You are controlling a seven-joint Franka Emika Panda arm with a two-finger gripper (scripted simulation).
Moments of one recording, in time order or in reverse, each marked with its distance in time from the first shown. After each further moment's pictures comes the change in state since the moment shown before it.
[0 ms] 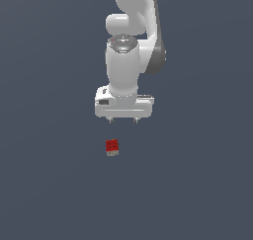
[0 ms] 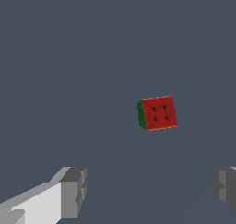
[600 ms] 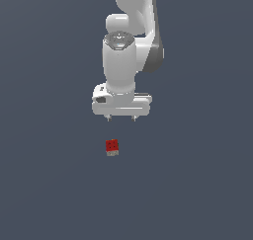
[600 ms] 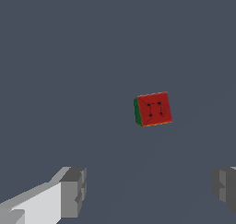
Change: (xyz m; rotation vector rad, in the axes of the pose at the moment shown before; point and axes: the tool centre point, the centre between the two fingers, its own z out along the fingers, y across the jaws) arm -0.005 0.007 -0.005 0.004 -0.007 0.020
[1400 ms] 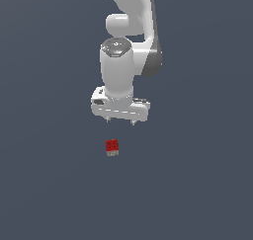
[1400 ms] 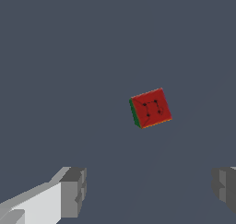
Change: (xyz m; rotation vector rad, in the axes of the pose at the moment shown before) arm 0.005 0.004 0.012 0.007 -0.009 0.146
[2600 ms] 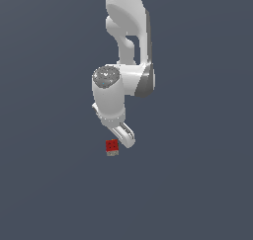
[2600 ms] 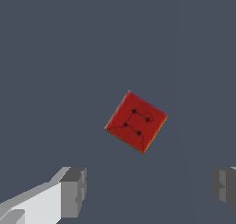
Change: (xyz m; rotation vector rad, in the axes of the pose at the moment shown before) arm 0.026 0.019 0.058 -0.002 -0.034 0.700
